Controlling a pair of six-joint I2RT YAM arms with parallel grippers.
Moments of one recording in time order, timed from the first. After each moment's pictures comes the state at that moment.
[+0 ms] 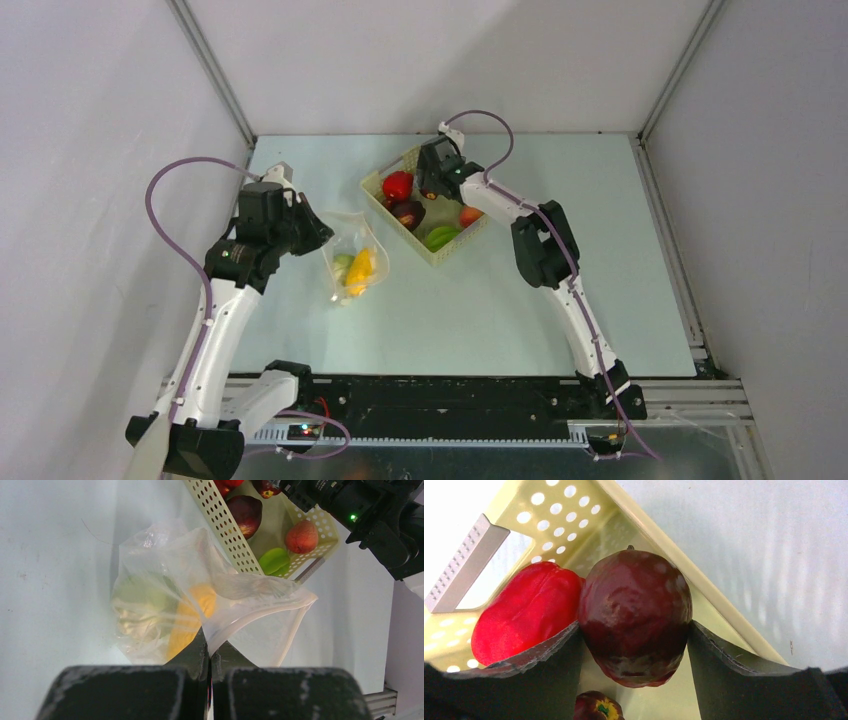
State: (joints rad) left arm -0.16 0.97 1.09 -0.77 0.09 -0.52; right arm 0.60 2.48 2.14 -0.36 0.25 0.62
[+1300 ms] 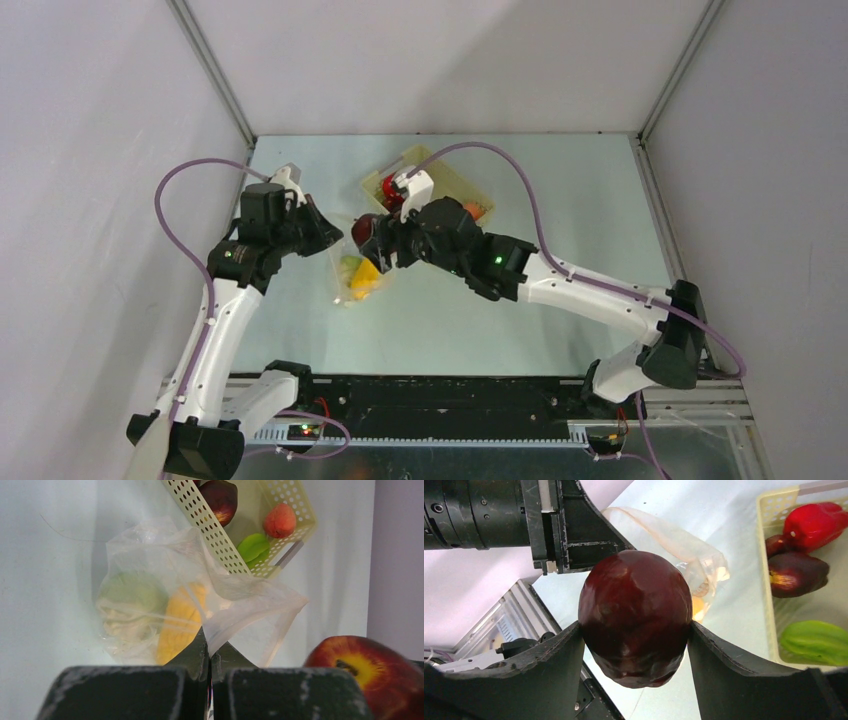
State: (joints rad) left arm -0.16 0.97 1.07 -0.74 0.20 -0.52; right arm 1.11 1.49 1.40 -0.18 0.18 0.40
